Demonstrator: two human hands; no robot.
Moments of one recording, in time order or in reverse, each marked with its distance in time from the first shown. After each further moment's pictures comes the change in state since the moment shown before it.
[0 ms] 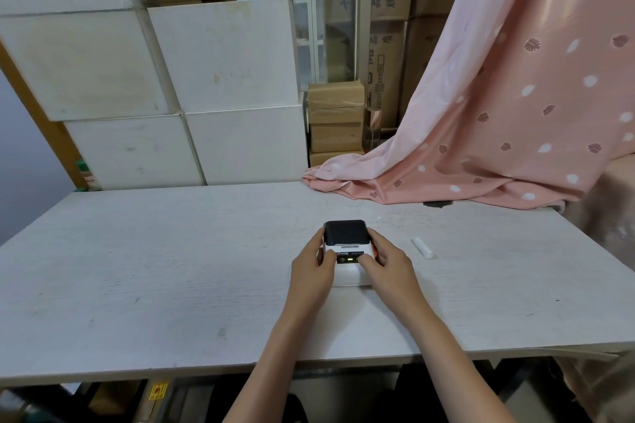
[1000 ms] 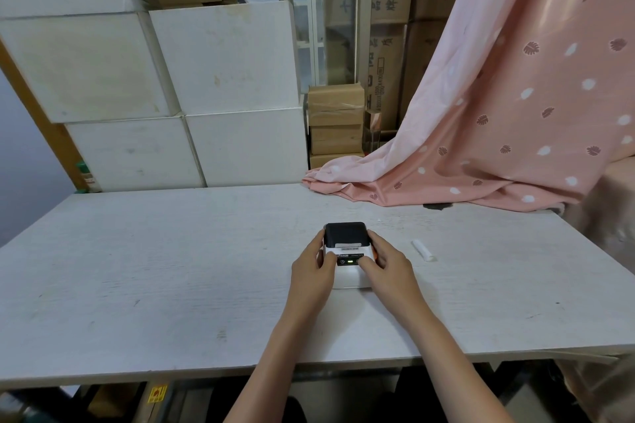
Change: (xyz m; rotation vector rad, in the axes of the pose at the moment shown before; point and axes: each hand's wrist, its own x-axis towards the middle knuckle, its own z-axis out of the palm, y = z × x) left_hand -0.001 0.001 -0.002 0.055 -0.013 -0.007; right_hand 0.002 0.003 0.001 0.002 -0.007 -0.012
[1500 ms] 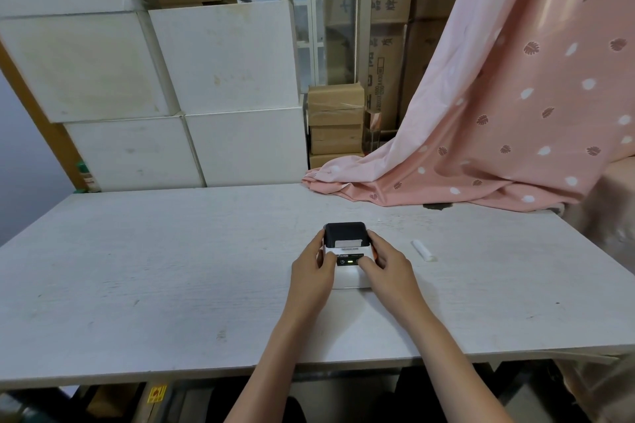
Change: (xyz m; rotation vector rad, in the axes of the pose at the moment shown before) left_hand 0.000 0.000 0.001 -0.025 0.011 0.015; right_hand 0.002 0.005 0.001 0.000 0.002 -0.002
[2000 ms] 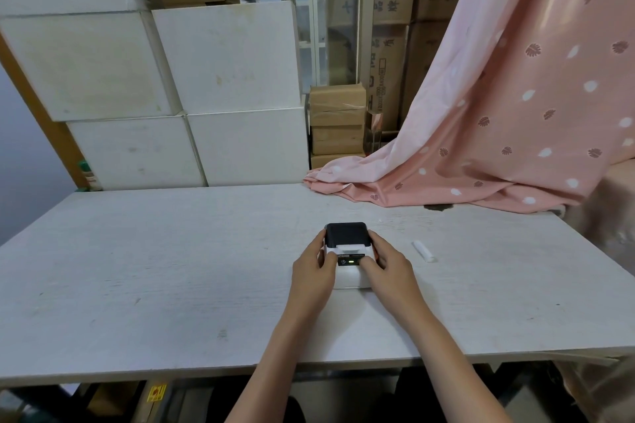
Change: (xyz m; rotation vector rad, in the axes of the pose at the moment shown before) left_hand 0.004 -0.005 0.001 -0.012 -0.001 0.003; right_hand 0.000 0.000 0.001 -0.008 0.014 0.007
